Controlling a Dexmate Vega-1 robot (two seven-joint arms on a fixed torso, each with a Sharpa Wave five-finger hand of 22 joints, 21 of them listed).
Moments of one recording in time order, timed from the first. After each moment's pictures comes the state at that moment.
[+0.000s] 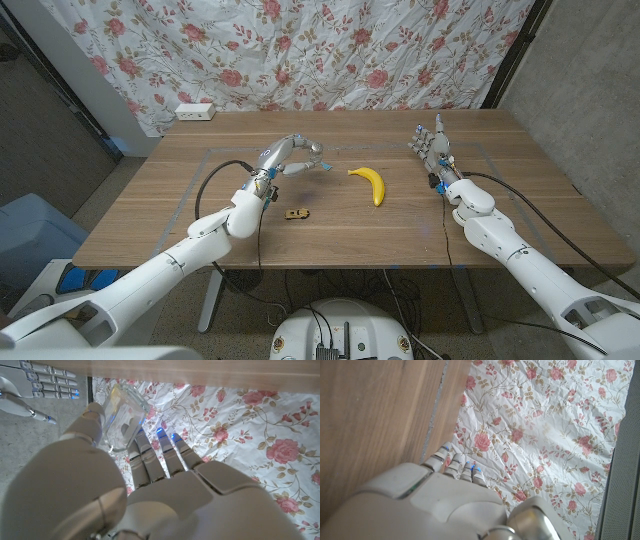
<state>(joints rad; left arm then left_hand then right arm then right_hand) 0.84 0.67 0.62 -1.55 0.48 -0.24 0.56 0.85 -0.07 0.51 -0.17 0.18 0.81 -0.07 0.32 0.18 0.89 -0.19 0.21 0.18 0.51 -0.05 0.19 0.16 0.24 0.01 0.19 0.16 -0.84 -0.51 -0.37 -1.30 0.65 0.29 0.03 -0.02 0.06 -0.02 0.18 0.28 -0.03 0.03 0.21 0.22 -0.07 -0.06 0.21 0.35 -0.04 -0.03 0.23 0.42 0.16 0.02 0.21 0.18</state>
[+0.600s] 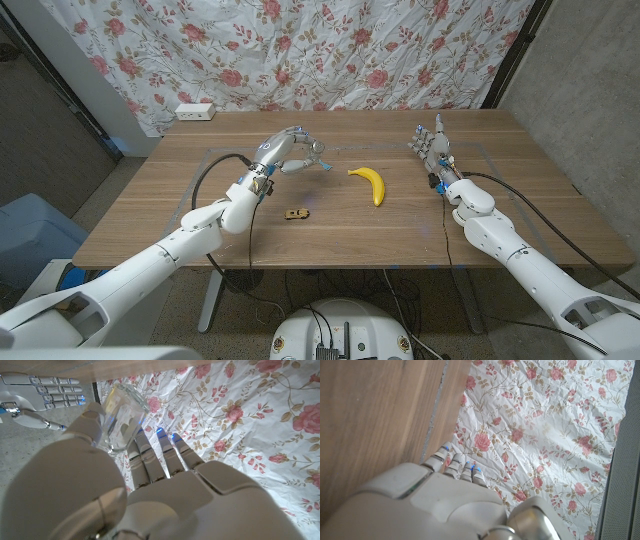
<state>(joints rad) 0.80 0.72 0.63 -1.54 0.61 -0.26 0.59 0.85 -0.07 0.50 -0.17 0.18 0.82 -0.08 0.32 0.18 0.90 -0.20 0.21 0.18 0.51 -0.05 0.19 0.16 0.24 0.01 0.19 0.16 -0.84 -0.51 -0.37 -1.30 0.65 0.29 0.03 -0.02 0.06 -0.02 0.18 0.28 -0.03 0.03 0.21 0.22 -0.07 -0.06 0.21 0.35 -0.04 -0.03 0.23 0.42 0.16 0.02 0.21 0.18</state>
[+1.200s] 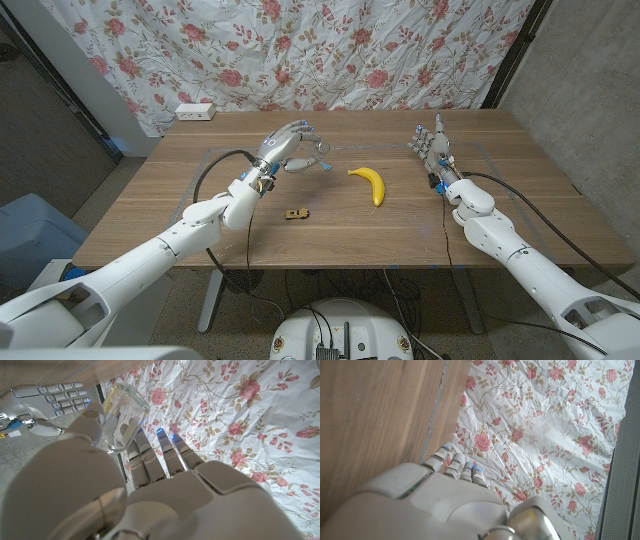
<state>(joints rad) 0.76 0.74 0.66 -1.54 0.74 -0.26 0.64 0.85 -0.06 0.49 -0.17 0.18 0.82 -0.08 0.32 0.18 0.90 -0.20 0.20 0.18 0.50 -0.05 0.18 0.16 0.24 0.01 0.19 0.16 -0.84 -0.51 -0.37 -1.30 0.65 0.29 0.03 -0.02 0.06 -0.02 0.18 0.28 -0.03 0.03 0.21 0.22 -0.07 -0.06 0.21 0.35 -0.04 -0.03 0.23 0.42 0.16 0.02 0.21 0.18</state>
